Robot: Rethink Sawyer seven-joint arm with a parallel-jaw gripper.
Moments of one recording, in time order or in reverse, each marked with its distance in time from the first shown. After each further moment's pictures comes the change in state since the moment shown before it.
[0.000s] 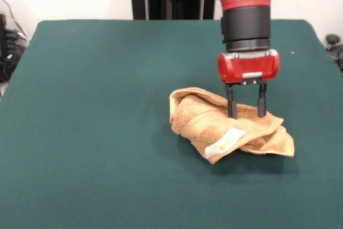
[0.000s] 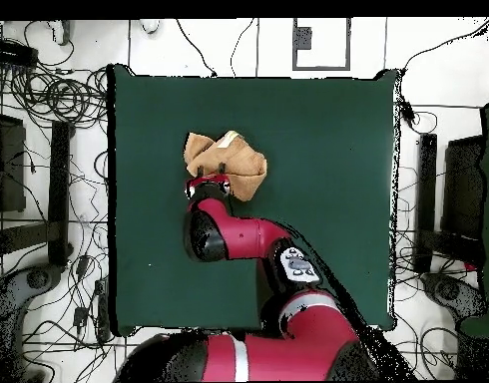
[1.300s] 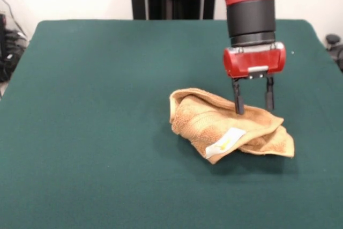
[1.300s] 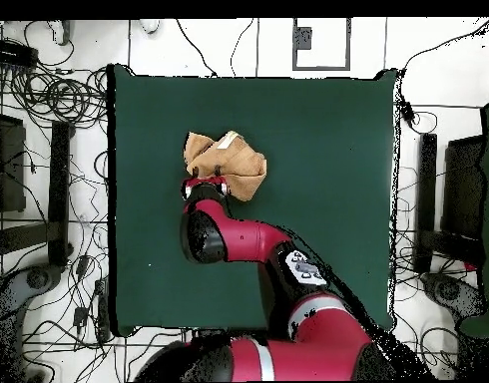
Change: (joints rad) arm -0.038 -0.041 0.071 0.062 0.053 0.000 0.000
